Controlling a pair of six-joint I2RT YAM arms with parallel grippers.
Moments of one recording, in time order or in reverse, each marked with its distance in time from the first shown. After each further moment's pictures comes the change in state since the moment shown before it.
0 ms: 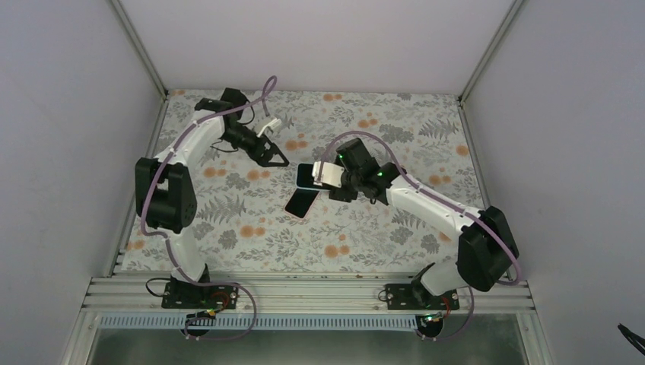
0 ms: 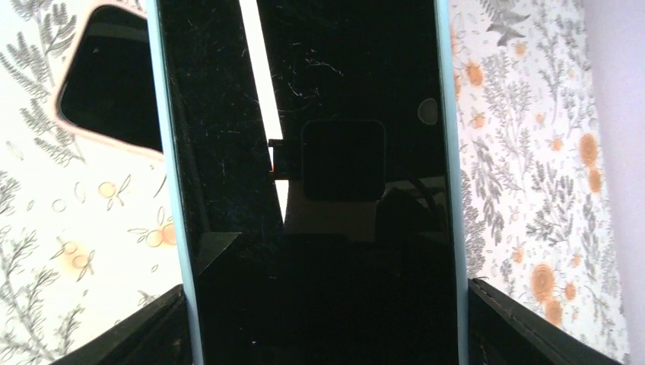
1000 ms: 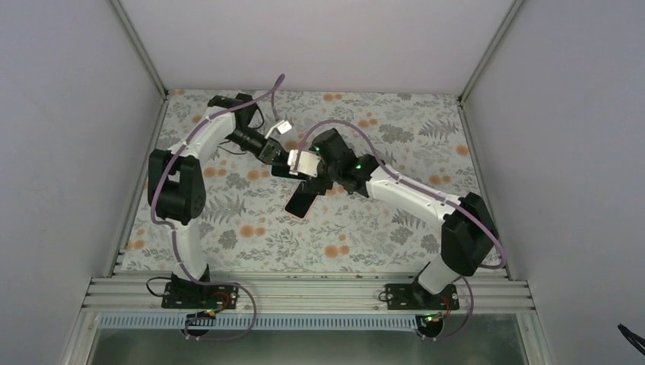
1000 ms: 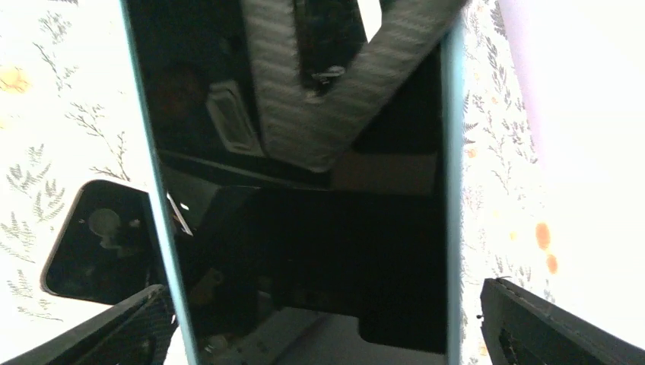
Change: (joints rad) left arm -0.050 0.131 0.117 -0.199 0.195 0.012; right arm 0.110 0.155 0.187 0.102 0.068 0.079
